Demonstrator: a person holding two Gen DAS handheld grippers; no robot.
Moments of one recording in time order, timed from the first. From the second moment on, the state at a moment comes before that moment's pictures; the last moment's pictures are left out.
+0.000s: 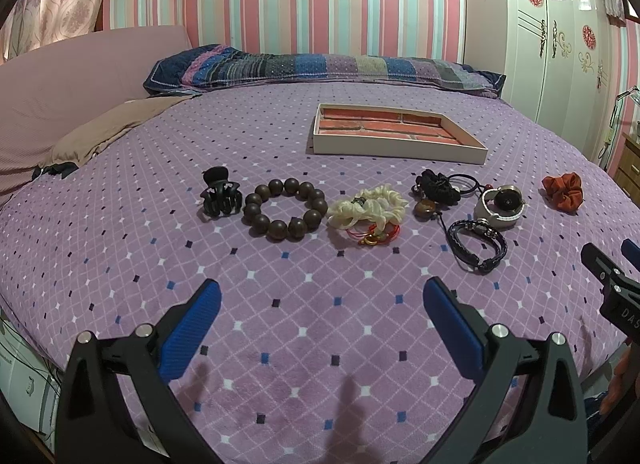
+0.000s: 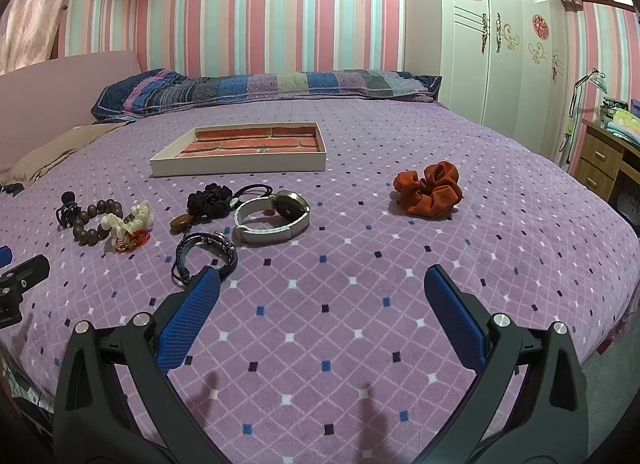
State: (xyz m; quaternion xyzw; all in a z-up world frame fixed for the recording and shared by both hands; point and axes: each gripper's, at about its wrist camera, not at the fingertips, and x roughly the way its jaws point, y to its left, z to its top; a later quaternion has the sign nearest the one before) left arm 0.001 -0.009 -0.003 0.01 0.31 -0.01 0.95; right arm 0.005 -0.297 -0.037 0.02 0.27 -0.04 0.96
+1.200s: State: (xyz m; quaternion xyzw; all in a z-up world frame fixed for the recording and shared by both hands) left arm 0.002 -0.012 -0.003 0.01 0.31 -0.01 0.95; right arm 0.008 -0.295 -0.039 0.02 0.27 -0.04 0.96
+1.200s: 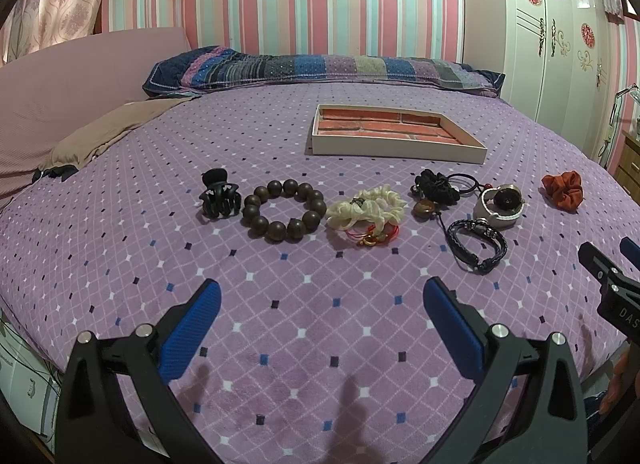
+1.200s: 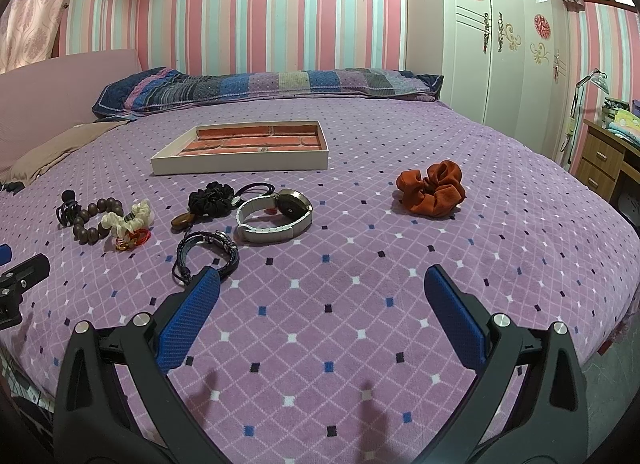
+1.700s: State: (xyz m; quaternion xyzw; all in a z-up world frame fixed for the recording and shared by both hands) left arm 0.002 -0.013 -0.003 0.01 0.31 -0.01 0.95; right arm 0.010 -0.296 -0.041 0.02 0.27 -0.04 0.96
